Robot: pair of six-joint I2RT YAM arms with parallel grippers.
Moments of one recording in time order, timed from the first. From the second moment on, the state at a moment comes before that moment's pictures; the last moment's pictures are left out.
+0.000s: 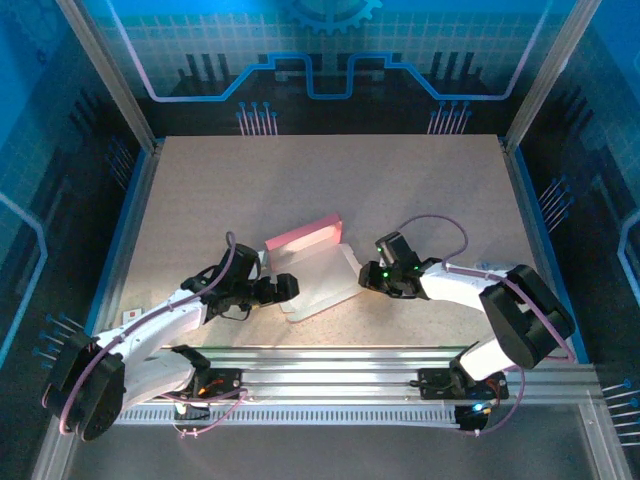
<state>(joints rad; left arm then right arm) -0.49 1.08 0.49 -0.36 0.29 -0.76 0.57 1.49 0.62 -0.11 -0.14 0.77</state>
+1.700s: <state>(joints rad) -0.51 1.03 0.81 -0.60 0.40 -0.74 0.40 1.36 1.24 -0.98 -0.23 0.33</state>
